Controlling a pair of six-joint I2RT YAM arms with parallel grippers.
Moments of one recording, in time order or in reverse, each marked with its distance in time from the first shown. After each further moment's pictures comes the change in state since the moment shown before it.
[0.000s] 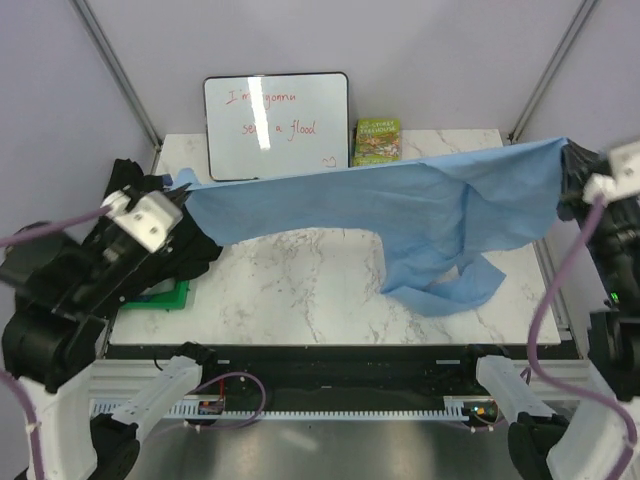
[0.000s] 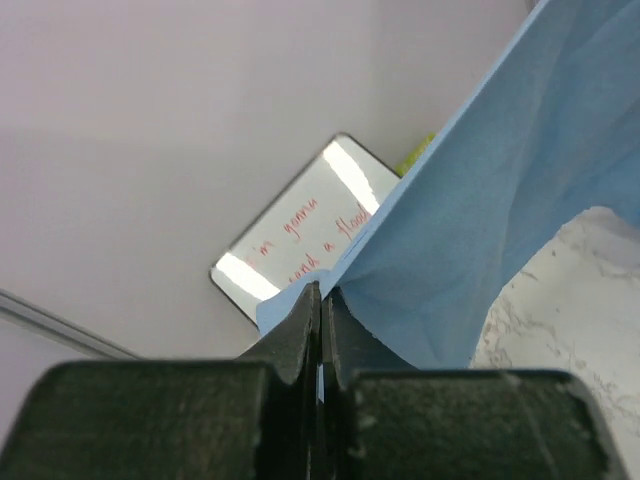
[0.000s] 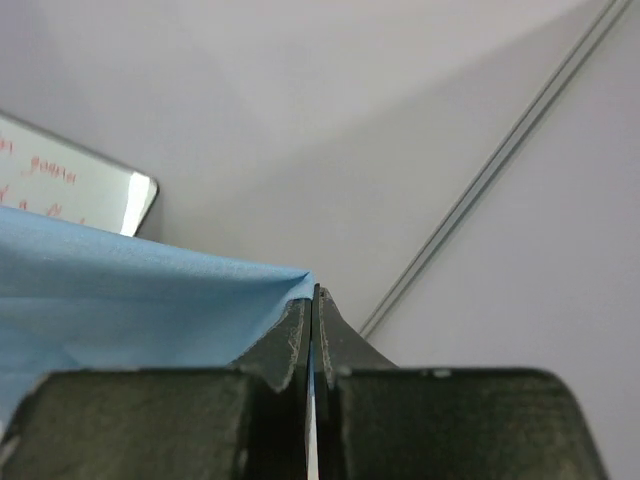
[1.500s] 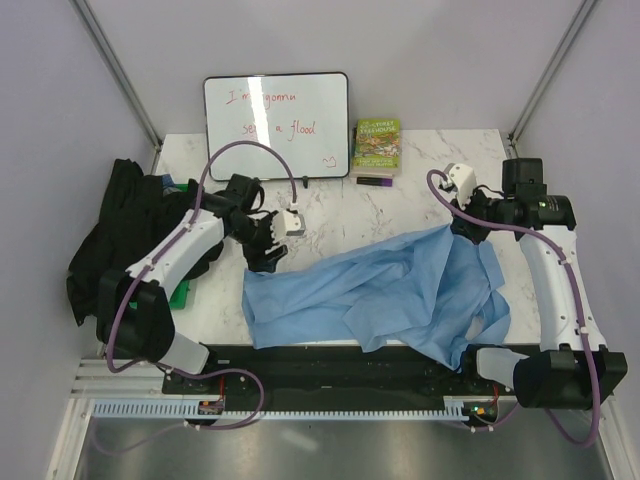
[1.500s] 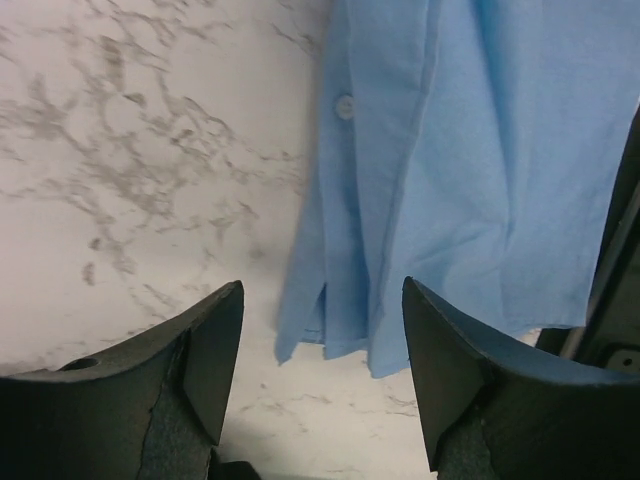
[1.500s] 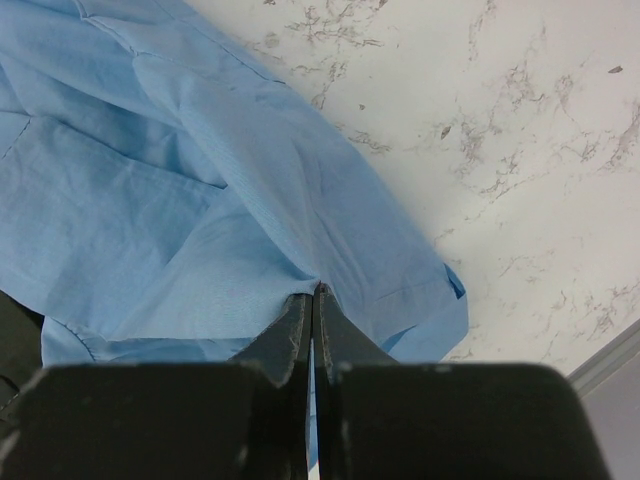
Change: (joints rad) left arm -0.024 0.650 -0.484 -0.094 0.190 0.374; right arm 0.023 0.298 -0.594 -0.288 -0.296 -0.428
